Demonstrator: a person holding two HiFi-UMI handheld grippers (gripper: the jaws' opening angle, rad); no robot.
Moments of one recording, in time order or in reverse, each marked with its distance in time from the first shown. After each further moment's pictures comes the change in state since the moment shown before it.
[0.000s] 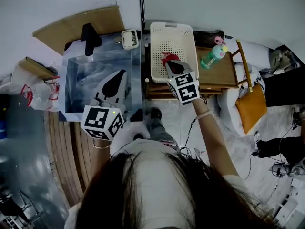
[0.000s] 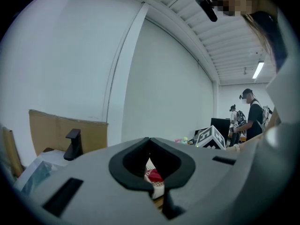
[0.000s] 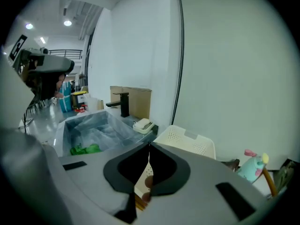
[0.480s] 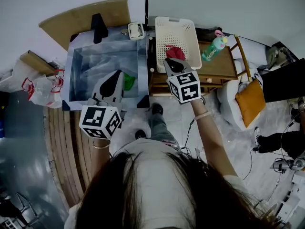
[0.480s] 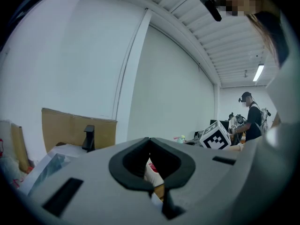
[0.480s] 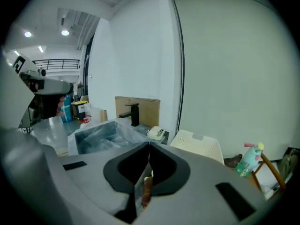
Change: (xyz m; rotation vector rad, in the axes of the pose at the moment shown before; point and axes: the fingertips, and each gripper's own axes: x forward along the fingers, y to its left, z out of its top) left arm -0.086 0.013 -0.018 -0.025 -0.016 0.019; right arm -0.044 0.075 0.019 0.075 -0.090 -0.008
